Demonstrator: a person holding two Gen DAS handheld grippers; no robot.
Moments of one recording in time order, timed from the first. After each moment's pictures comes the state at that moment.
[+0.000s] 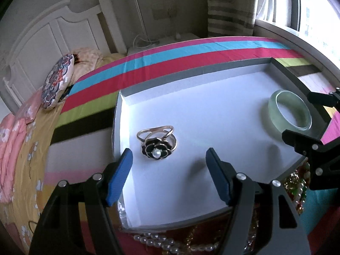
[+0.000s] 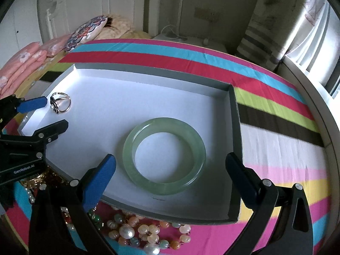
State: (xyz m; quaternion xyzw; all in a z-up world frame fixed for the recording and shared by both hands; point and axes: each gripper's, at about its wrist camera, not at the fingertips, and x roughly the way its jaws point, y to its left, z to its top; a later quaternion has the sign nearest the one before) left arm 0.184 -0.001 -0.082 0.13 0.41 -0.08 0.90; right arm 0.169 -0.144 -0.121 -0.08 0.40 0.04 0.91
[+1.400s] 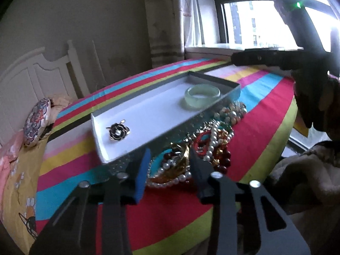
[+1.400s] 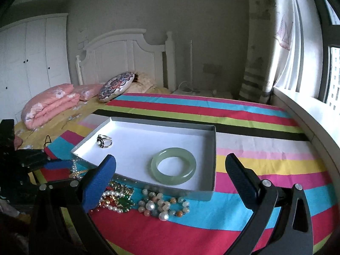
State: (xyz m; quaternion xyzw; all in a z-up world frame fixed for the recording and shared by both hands) left arm -0.027 0.014 -0.080 0.17 0.26 -0.26 0.91; right arm 0.006 -0.176 -0.075 -0.02 0.22 0.12 0.97
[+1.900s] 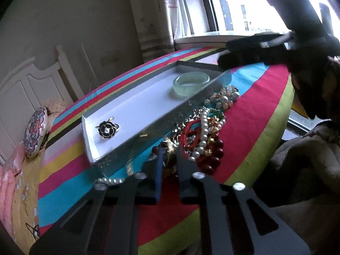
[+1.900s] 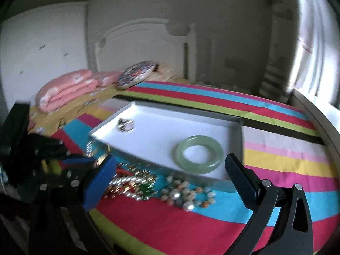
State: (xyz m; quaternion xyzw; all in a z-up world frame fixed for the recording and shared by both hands) left arm -0.031 0.001 -0.091 0.22 0.26 -0.26 0.90; right arm -0.005 -0.146 -0.093 -0.07 0.24 0.20 0.95
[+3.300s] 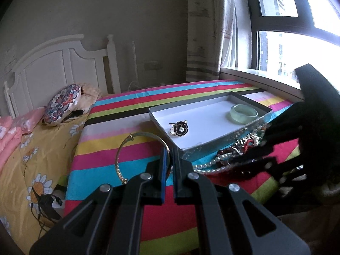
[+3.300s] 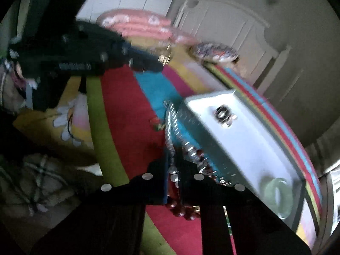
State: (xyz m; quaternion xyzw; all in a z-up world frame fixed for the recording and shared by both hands) left arm -0.032 0.118 -0.056 0.08 0.23 -0.18 0.95; right arm -0.018 -0.013 -0.130 -0.32 0.24 0.34 0.85
